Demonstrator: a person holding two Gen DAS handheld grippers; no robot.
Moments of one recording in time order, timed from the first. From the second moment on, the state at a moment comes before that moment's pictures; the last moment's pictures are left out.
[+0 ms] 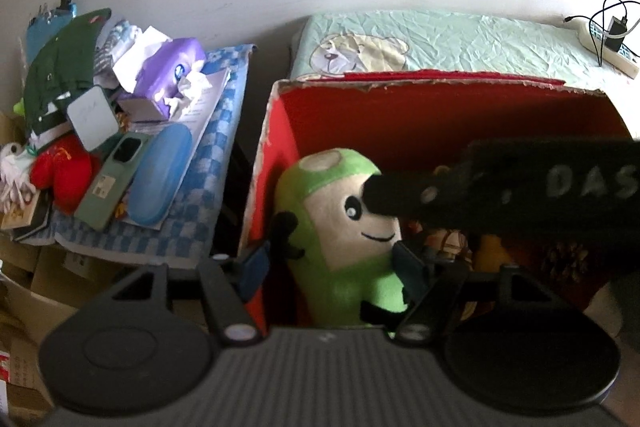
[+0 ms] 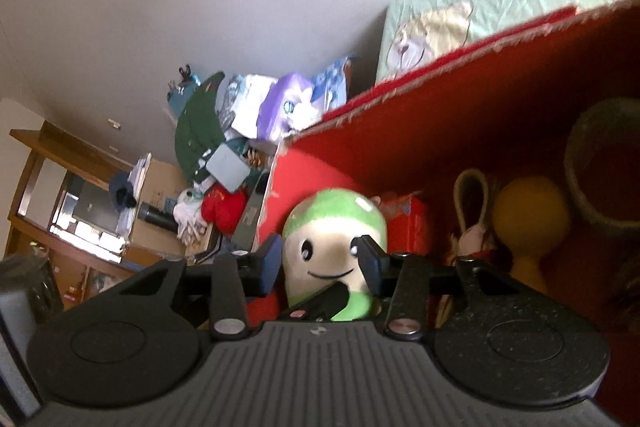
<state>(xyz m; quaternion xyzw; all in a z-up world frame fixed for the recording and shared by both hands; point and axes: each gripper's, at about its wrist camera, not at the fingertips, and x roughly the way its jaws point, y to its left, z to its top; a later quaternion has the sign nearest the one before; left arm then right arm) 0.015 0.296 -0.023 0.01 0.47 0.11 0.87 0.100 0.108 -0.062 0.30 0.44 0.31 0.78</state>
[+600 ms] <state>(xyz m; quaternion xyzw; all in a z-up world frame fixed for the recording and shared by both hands) -0.005 0.309 -0.013 -0.03 0.44 0.11 0.89 0.101 0.122 -0.077 0.27 0.47 0.31 0.78</state>
